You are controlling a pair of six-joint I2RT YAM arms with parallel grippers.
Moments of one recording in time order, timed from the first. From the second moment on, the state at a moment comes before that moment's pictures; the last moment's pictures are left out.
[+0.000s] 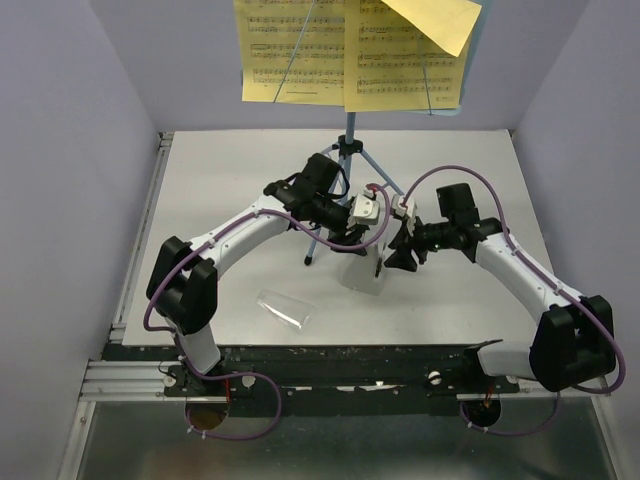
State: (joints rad) left arm -0.67 1.74 1.46 -0.57 0.90 0.79; right arm 0.28 1.30 0.90 -0.52 -0.83 -0.67
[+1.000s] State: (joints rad) left arm -0.67 1.74 1.45 -0.54 0.89 0.76; right arm 0.29 1.38 0.96 -0.47 -0.82 -0.57
